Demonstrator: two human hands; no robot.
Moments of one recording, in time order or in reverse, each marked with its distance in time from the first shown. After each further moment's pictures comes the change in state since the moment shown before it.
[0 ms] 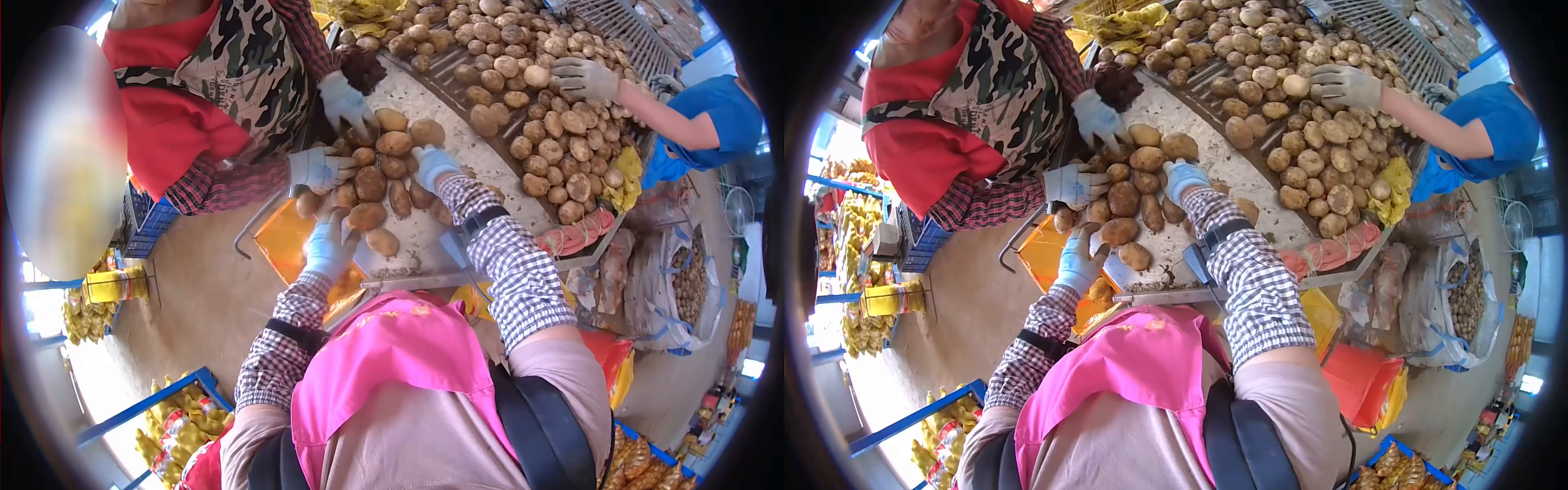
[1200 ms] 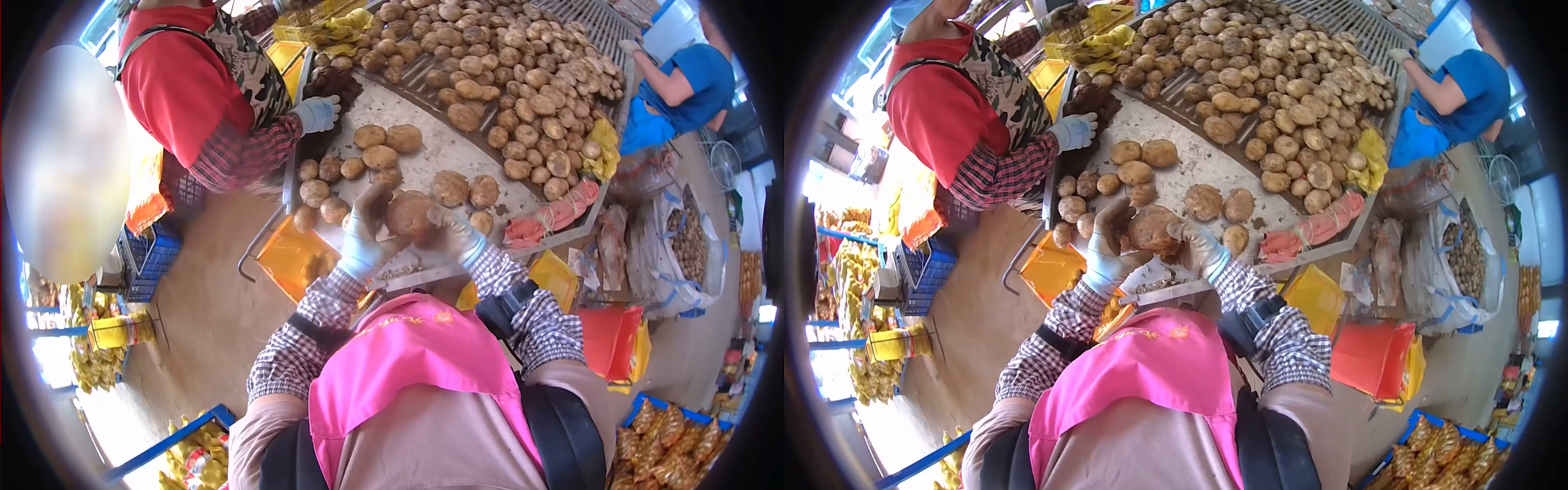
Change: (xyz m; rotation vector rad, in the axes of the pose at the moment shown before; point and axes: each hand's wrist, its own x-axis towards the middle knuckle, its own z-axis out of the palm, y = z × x) left_hand 0.005 0.084 0.005 -1.004 -0.062 0.336; right_hand -0.151 0.002 0.041 2.182 -0.411 0.047
